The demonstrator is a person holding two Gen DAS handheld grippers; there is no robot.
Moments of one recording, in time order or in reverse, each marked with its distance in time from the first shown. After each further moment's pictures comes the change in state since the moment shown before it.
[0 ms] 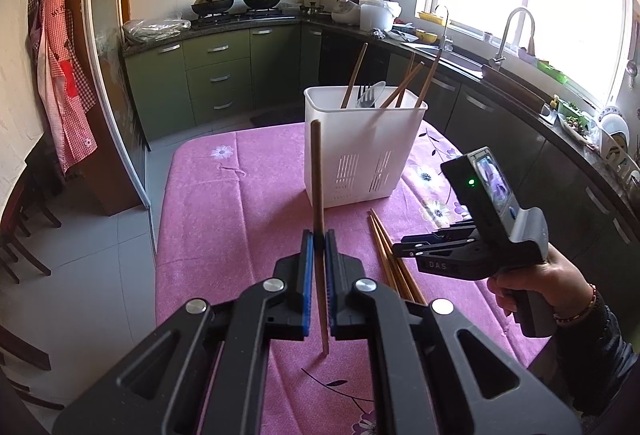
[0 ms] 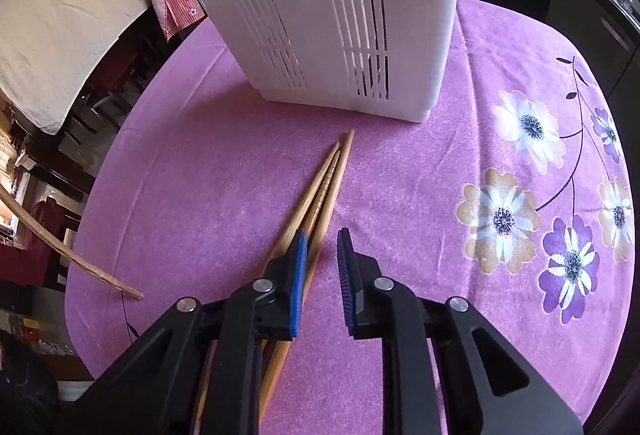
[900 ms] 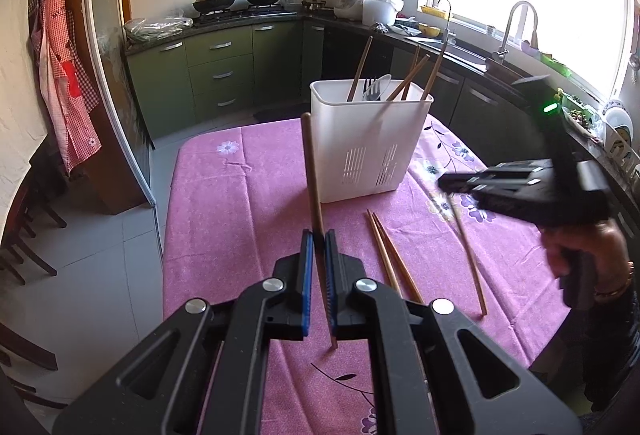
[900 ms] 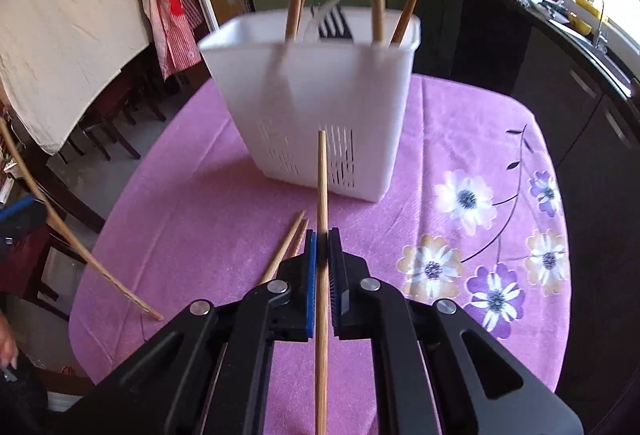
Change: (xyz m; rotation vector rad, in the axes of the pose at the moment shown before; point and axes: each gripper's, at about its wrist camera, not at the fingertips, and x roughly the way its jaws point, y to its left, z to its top) left arm 0.000 -0.002 0.000 0.015 0.020 0.022; right arm -0.081 0.028 0.016 -0.046 -0.228 -0.050
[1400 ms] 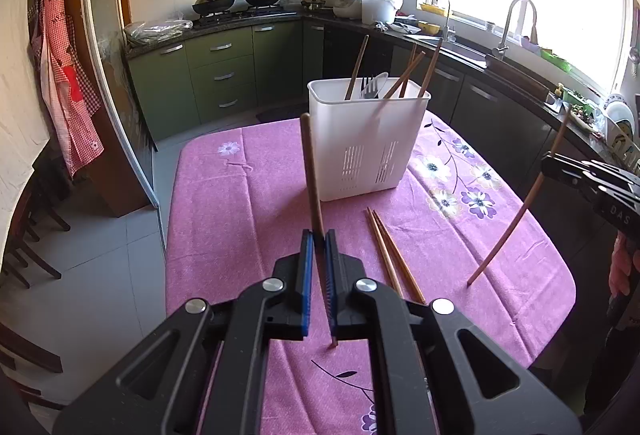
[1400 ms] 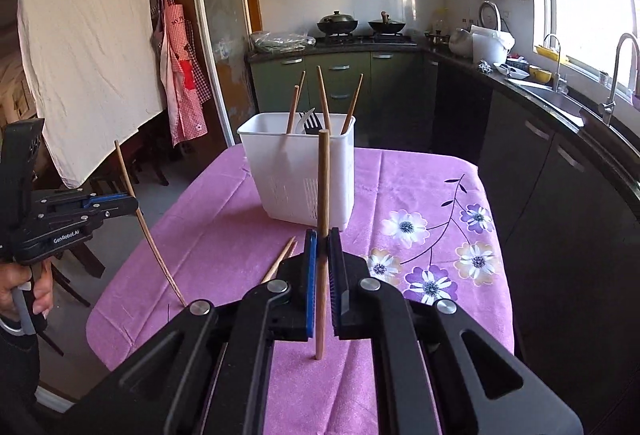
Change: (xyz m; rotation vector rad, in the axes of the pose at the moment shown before) left arm -0.003 -0.002 -0.001 0.014 0.002 0.012; right arm -0.135 -0.025 -0.068 -0.002 -0.288 -0.042
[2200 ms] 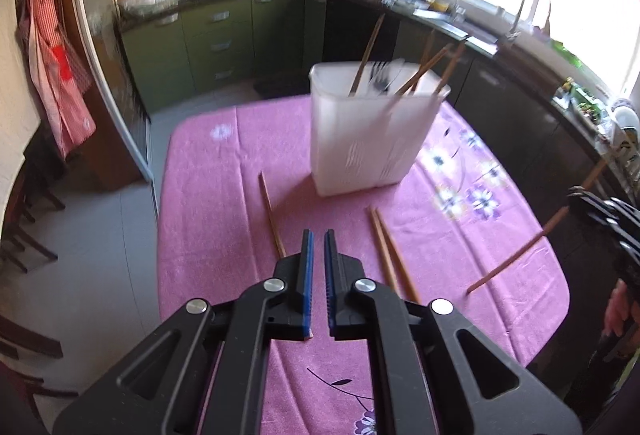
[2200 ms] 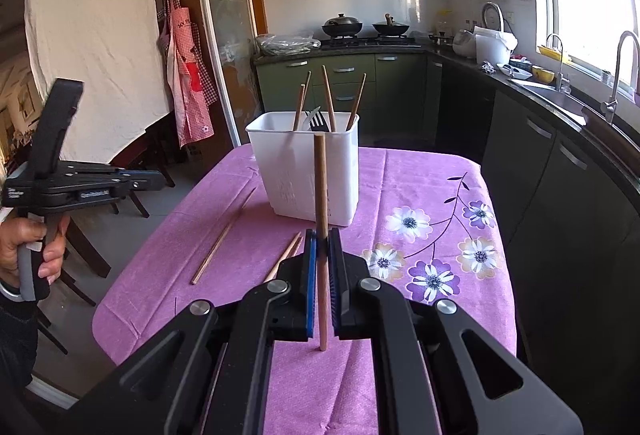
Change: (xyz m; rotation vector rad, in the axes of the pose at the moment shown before) left arm 0.049 0.013 0.035 -0.052 0.178 -0.018; right arm -0.006 -0.003 -0.009 -0.001 -0.006 0.034
